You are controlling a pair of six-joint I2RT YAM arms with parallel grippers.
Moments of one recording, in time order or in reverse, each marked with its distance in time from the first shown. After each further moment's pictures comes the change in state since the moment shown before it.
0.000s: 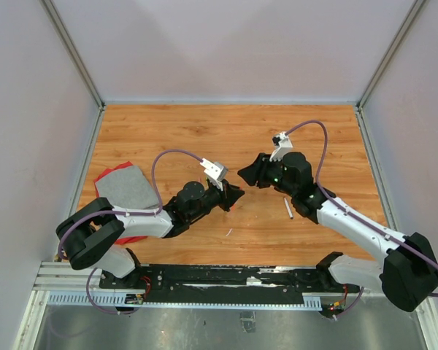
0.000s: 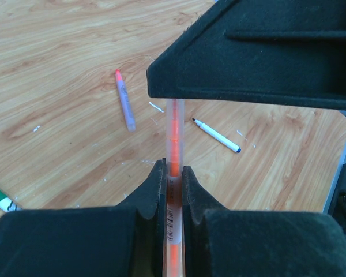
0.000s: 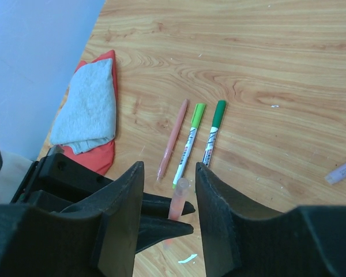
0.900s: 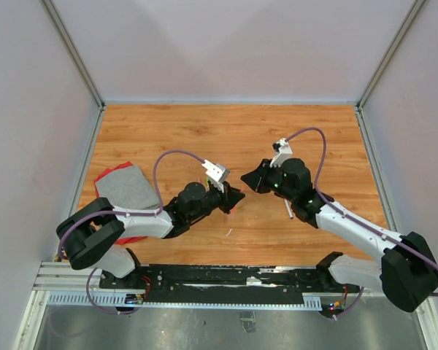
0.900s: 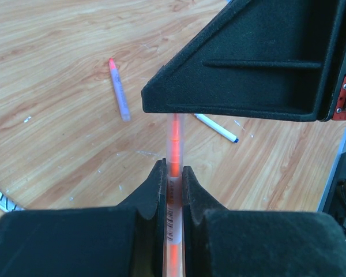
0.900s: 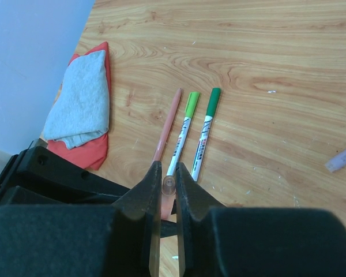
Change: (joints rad) left arm -0.003 0.000 0.000 -0.018 0.010 0.000; right arm 0.004 0.007 -0.065 0.037 -0.011 0.010
